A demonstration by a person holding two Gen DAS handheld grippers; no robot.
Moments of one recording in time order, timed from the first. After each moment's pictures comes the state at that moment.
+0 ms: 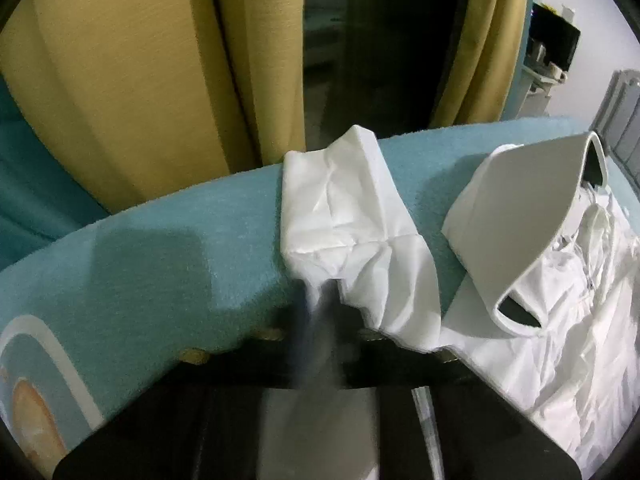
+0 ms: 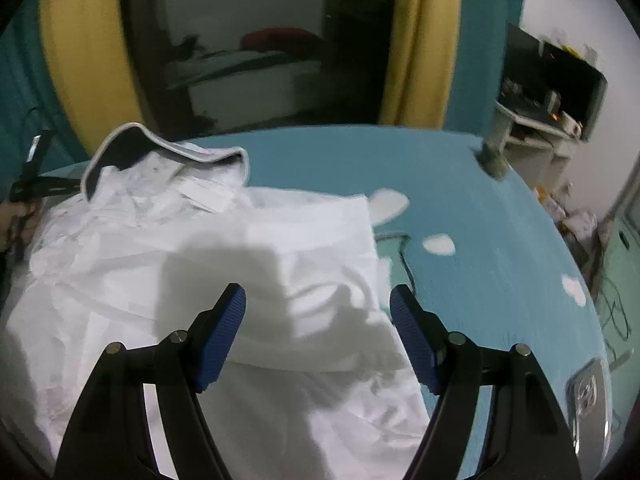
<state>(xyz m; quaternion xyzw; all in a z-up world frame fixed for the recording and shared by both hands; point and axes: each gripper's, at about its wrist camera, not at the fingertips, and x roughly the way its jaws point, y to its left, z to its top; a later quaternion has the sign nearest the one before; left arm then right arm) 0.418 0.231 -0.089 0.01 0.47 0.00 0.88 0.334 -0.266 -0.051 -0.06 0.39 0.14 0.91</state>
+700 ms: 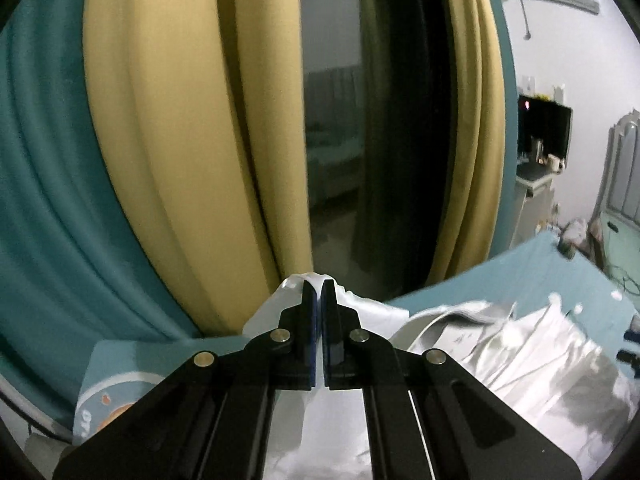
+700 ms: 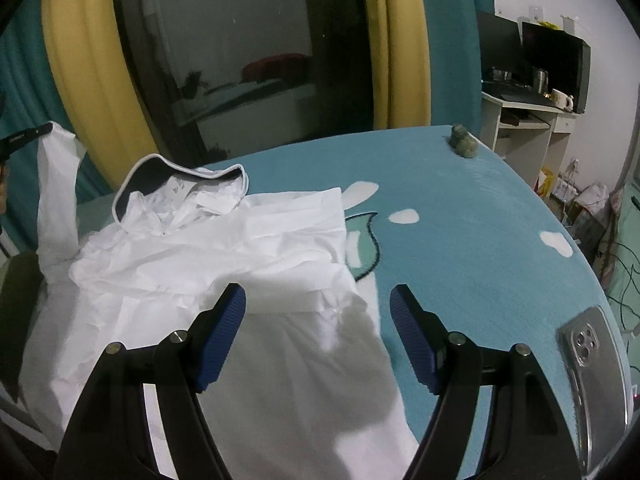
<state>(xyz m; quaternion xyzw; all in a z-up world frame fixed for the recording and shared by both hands) 0.316 0.151 0.132 0.03 0.25 0.07 0.97 0.288 -0.330 -0.038 0.02 0.35 0.17 0.92</state>
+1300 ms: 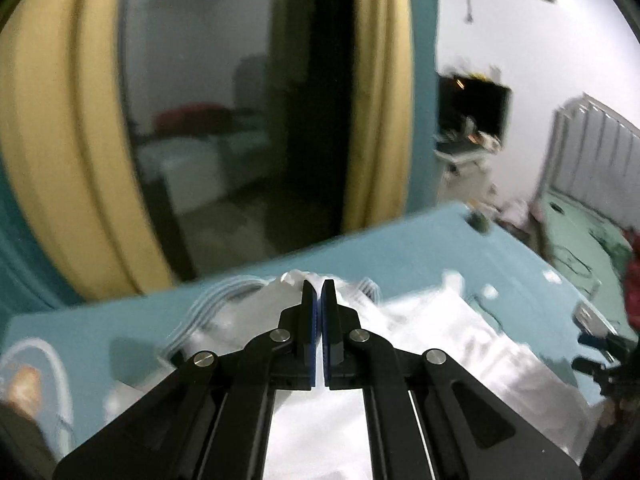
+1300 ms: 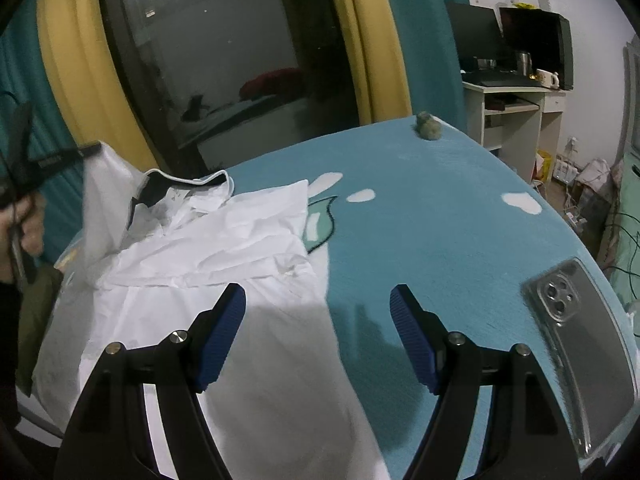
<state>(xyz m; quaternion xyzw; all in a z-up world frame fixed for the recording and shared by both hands) 0.339 -0.041 0.055 0.01 0.30 -0.06 0.95 0.264 -0.399 -0.053 0.07 0.34 0.19 0.92</state>
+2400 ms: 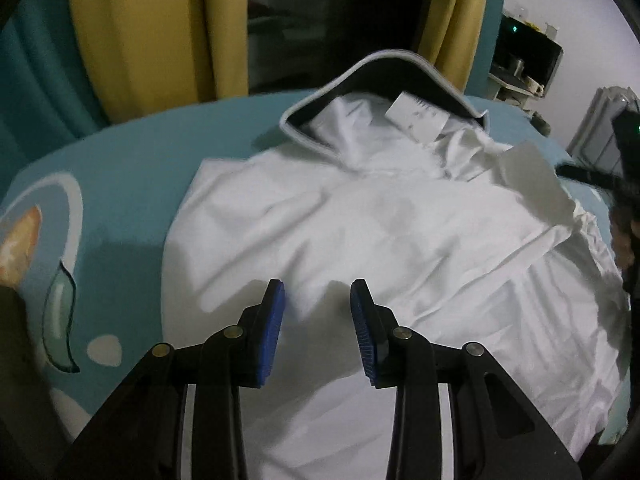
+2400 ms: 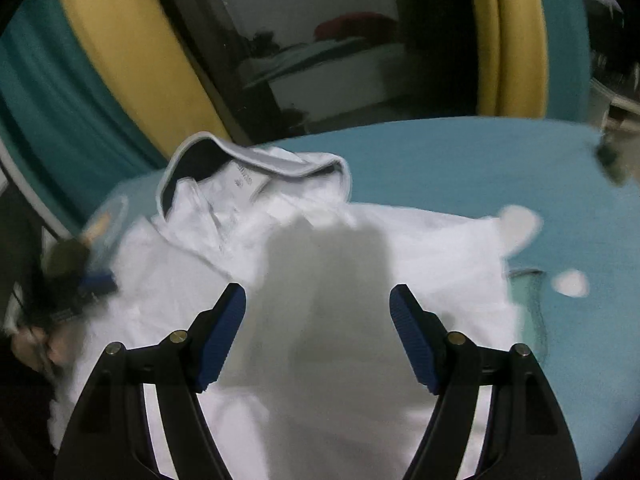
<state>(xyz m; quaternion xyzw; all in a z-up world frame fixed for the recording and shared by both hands) 0.264 0.126 -0.082 -0.05 0.45 -0.01 0.89 0.393 -0.233 -0.058 0.04 0.42 0.34 0.84</state>
